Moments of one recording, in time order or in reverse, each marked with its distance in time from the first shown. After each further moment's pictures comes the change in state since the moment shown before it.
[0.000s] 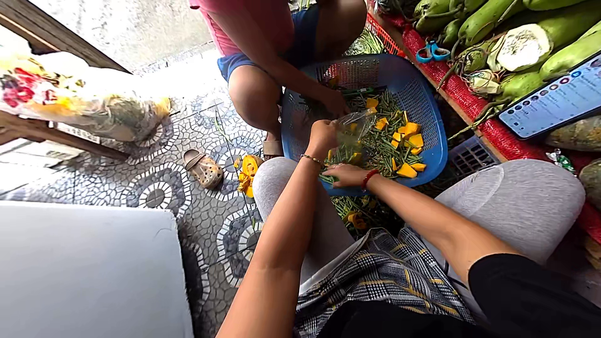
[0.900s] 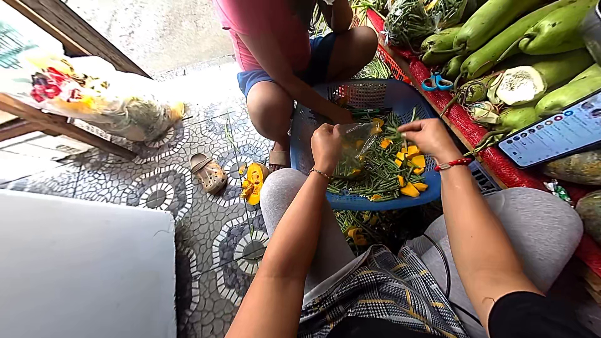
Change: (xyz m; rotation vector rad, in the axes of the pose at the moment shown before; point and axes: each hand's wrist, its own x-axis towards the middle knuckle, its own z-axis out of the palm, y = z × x) left_hand -0.008 0.005 -0.009 0.138 0.363 0.287; right_hand -0.123 0.048 -0.142 0.488 0.776 0.389
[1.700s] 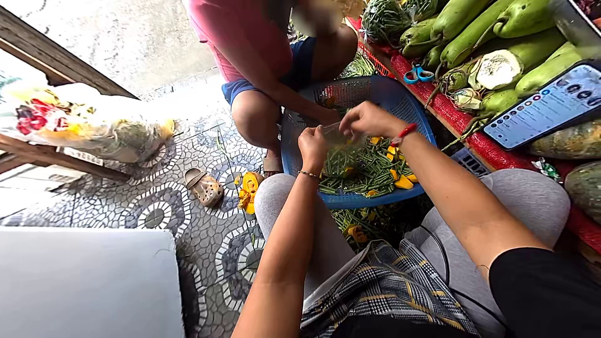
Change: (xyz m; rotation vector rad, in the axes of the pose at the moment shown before) left_hand 0.008 -0.006 0.009 -0.251 -0.036 -0.156; right_hand 0.028 -0.069 0.035 0.036 -0.410 -0.309
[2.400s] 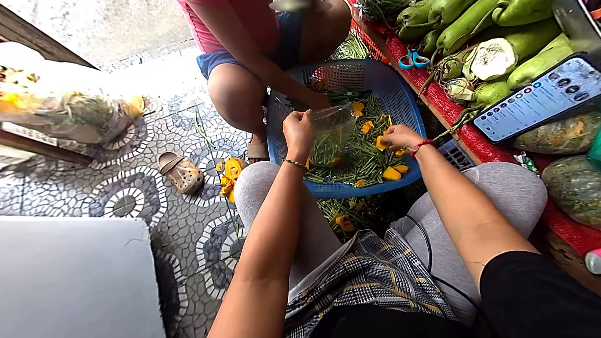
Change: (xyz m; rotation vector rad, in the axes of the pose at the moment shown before) left_hand -0.001 0.002 -0.007 0.074 0.017 -0.003; right_hand -0.049 0.150 -0.003 0.080 0.203 0.685
